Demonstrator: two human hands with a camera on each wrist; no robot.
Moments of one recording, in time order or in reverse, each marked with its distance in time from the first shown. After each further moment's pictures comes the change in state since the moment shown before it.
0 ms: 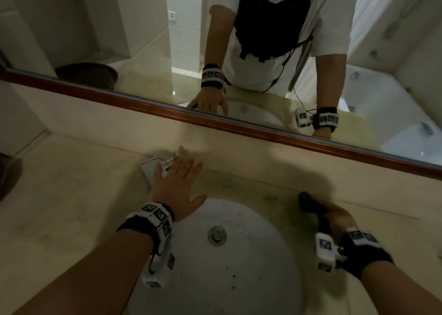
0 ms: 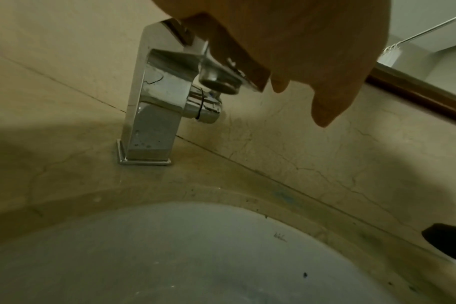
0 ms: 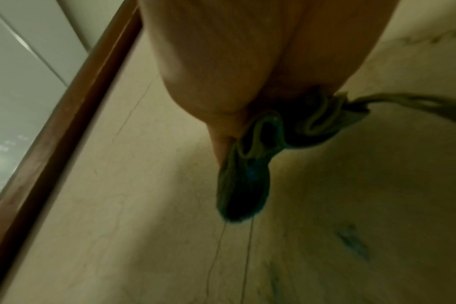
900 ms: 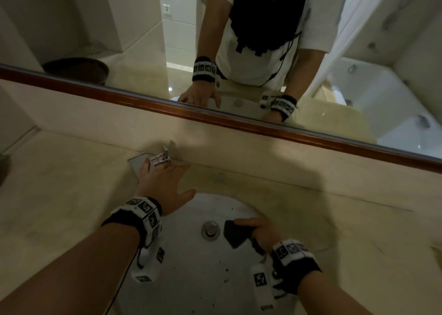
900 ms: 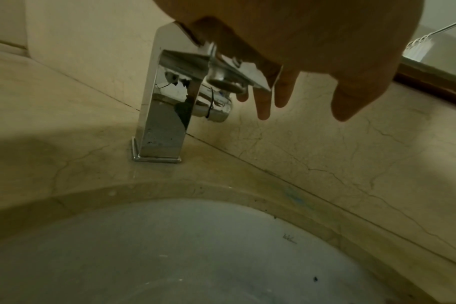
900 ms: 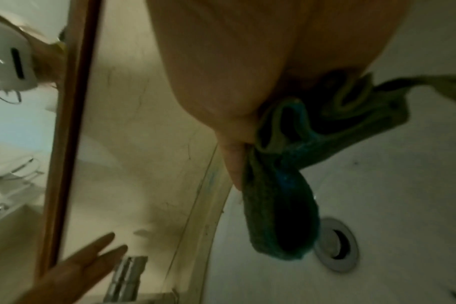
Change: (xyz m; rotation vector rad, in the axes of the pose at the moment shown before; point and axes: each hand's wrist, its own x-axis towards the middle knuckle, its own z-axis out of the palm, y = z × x) left_hand -0.005 0.007 -0.018 -0.016 -0.051 -0.036; right_hand -0.025 0.048 0.116 -0.349 -0.401 -0.105
